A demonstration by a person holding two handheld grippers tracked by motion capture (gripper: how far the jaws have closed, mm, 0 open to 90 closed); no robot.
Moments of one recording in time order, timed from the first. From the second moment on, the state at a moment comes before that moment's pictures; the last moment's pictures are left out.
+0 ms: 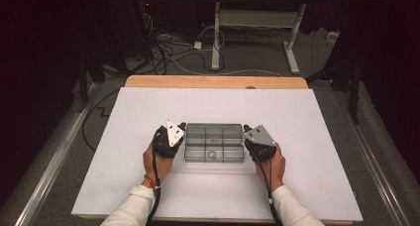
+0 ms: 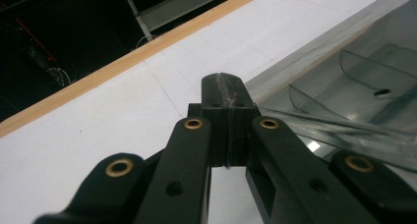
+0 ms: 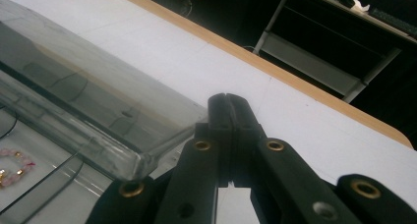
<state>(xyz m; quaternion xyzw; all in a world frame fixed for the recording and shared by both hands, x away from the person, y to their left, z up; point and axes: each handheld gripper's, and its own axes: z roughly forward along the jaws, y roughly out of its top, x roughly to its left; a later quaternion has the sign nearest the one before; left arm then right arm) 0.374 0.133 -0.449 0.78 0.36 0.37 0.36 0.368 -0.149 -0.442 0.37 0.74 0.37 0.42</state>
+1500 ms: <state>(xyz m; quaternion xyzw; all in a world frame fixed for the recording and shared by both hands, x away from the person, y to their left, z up) 0.380 0.131 -0.463 0.79 0.36 0.35 0.35 0.364 -0.153 -0.454 0.36 0.76 0.36 0.40</state>
